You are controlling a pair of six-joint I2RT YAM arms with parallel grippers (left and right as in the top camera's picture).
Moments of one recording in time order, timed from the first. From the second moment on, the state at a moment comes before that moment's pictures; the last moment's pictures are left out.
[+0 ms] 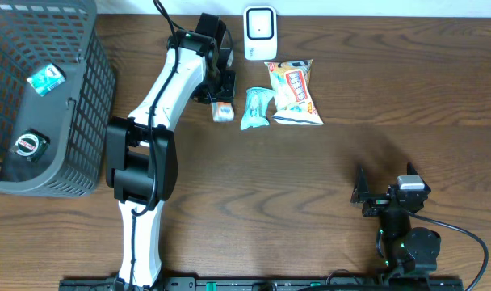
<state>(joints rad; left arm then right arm) -0.28 2.25 1.97 -1.11 0.20 -0.18 0.01 0.02 0.01 -0.07 -0.02 0.00</state>
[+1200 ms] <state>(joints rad) 0.50 1.72 1.84 -0.78 -0.23 -0.42 0.01 0.02 0.01 -0.07 -0.02 0.00</state>
